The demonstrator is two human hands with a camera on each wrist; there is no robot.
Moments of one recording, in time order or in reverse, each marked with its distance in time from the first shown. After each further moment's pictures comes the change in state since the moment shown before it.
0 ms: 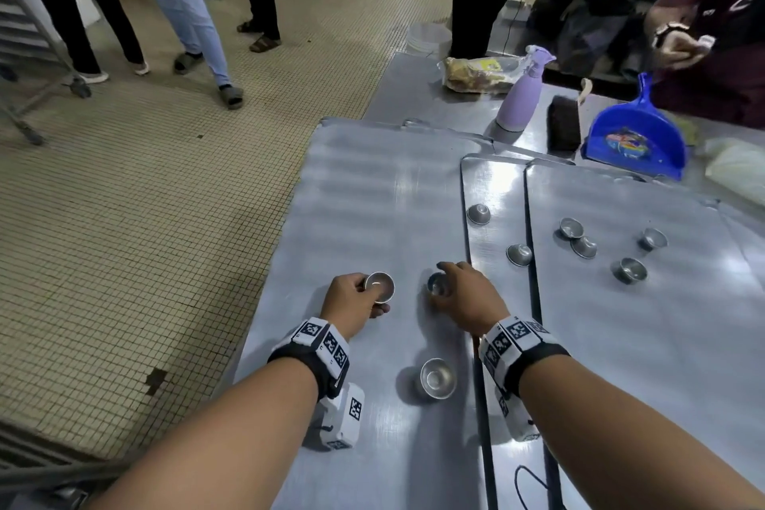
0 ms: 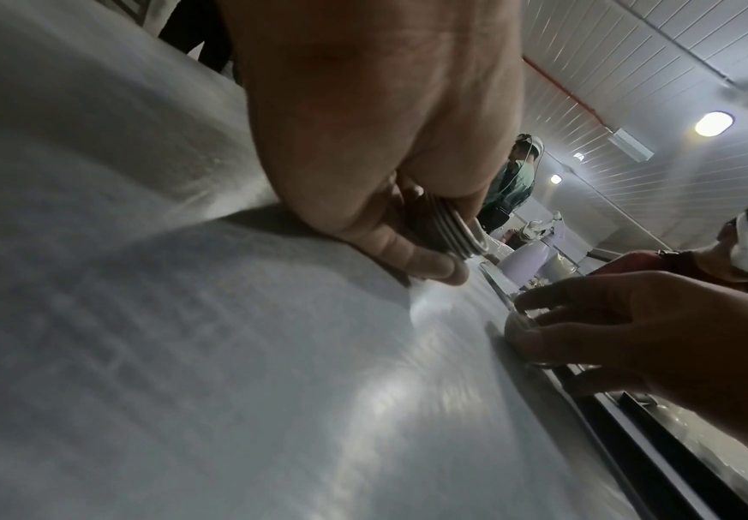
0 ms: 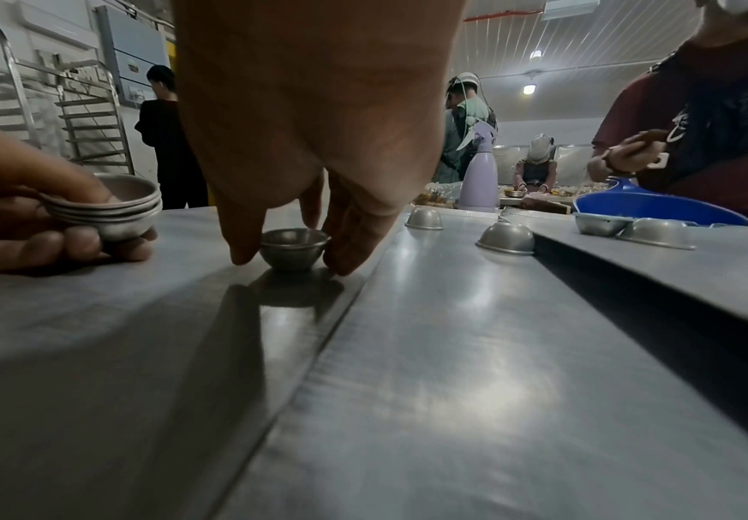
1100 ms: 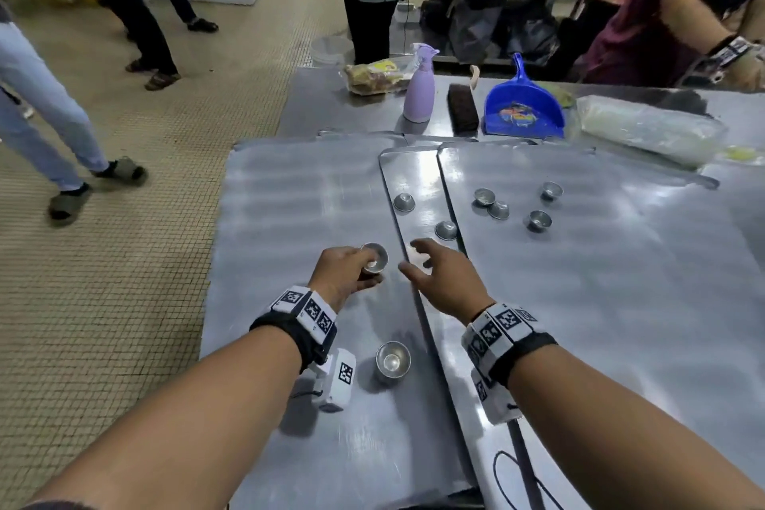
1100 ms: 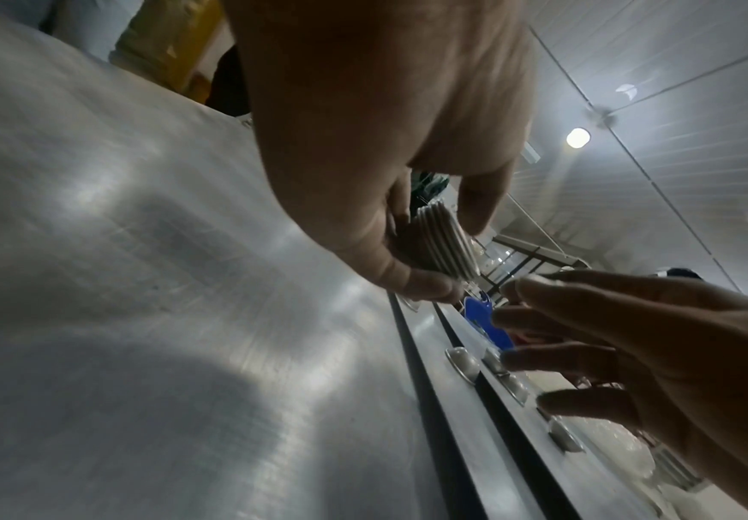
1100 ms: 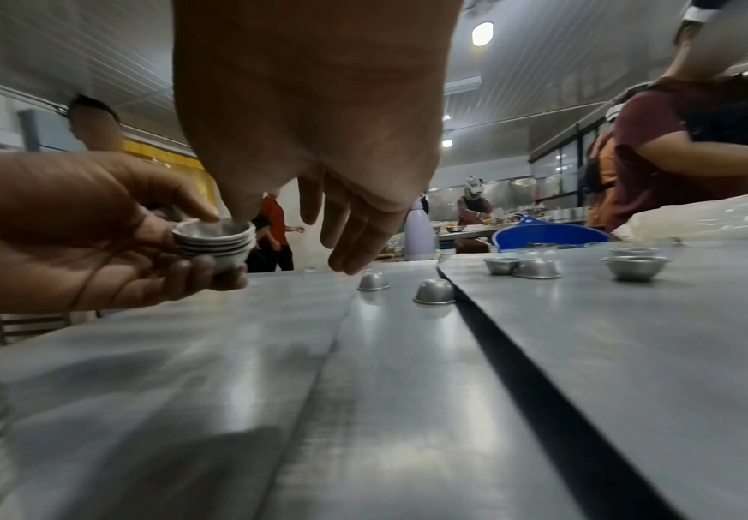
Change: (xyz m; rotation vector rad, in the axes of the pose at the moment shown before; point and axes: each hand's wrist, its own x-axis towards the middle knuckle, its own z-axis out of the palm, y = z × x) left_hand -0.002 0.064 0.059 -0.124 -0.247 -0.072; right_hand -0.056 0.020 -0.029 0.249 0.345 0.088
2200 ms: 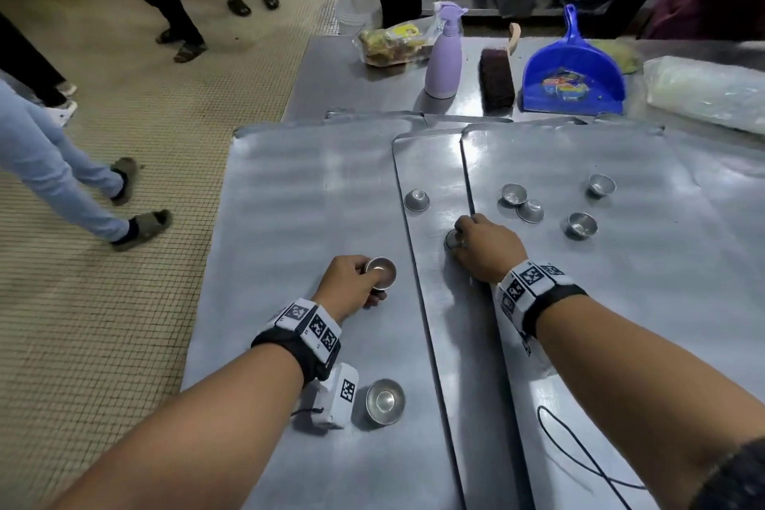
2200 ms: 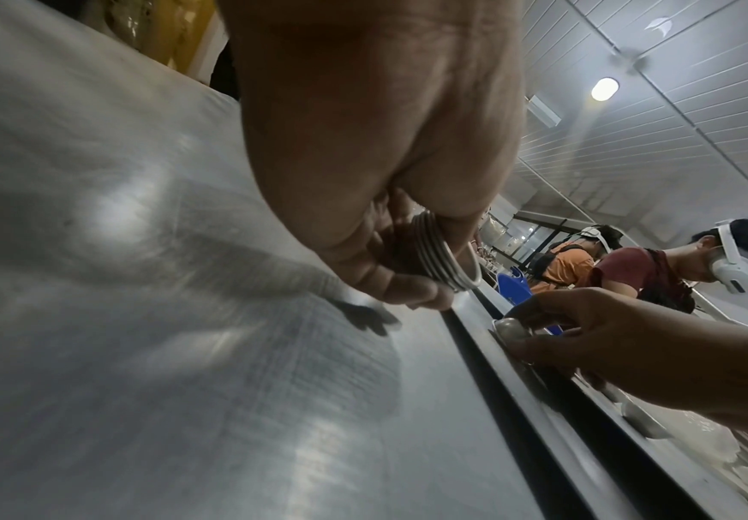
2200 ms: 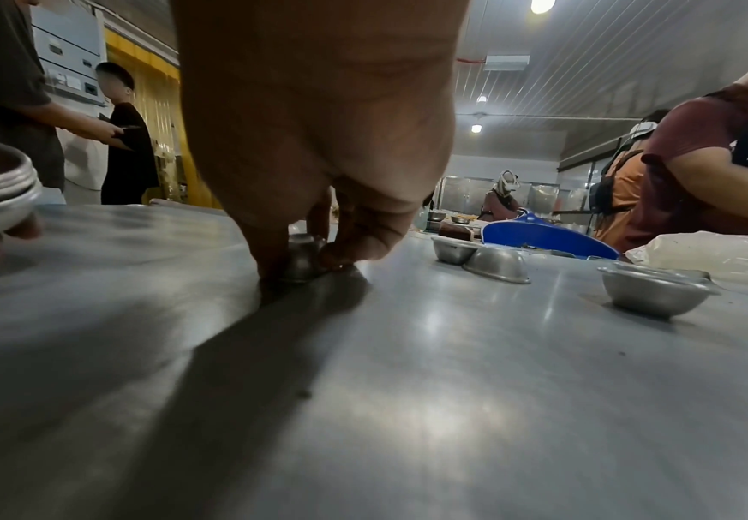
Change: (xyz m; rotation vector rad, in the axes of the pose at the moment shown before) left_hand 0.053 -0.025 0.012 0.385 0.043 0.020; right_hand 0.113 0.082 -0.016 -0.428 -0.200 0.007
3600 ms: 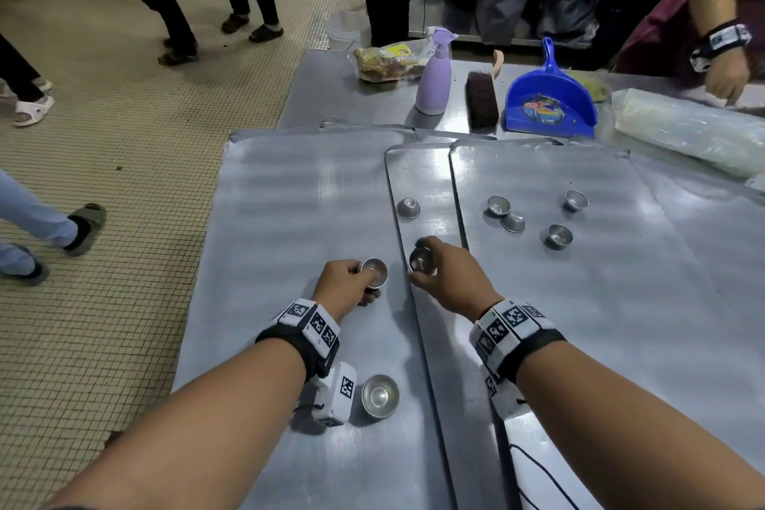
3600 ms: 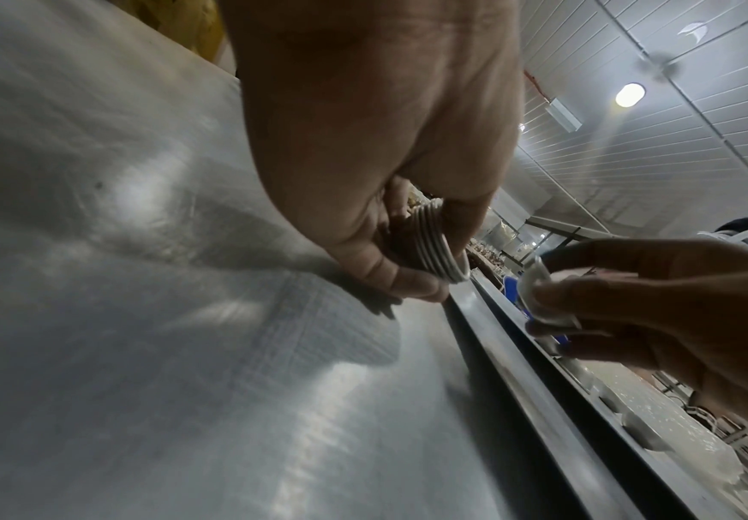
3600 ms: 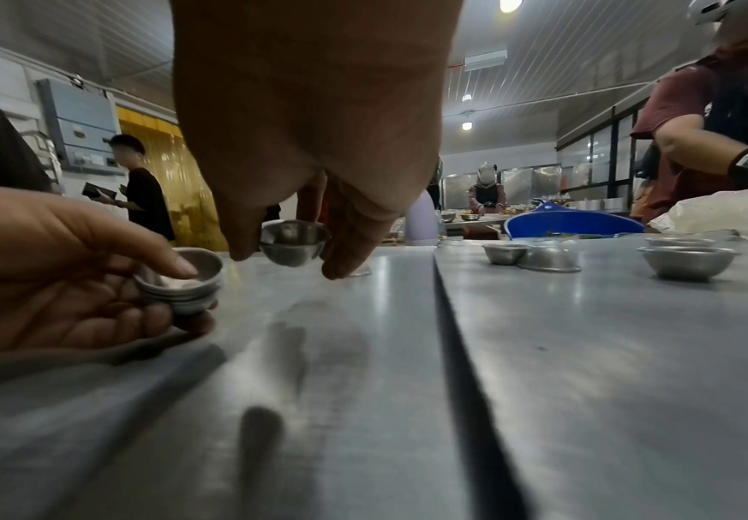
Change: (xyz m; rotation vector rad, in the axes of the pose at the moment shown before) left_hand -0.002 -0.001 0.002 -0.155 0.020 -0.023; right_hand -0.054 -0.053 -0.002 0.368 0.082 -0.093
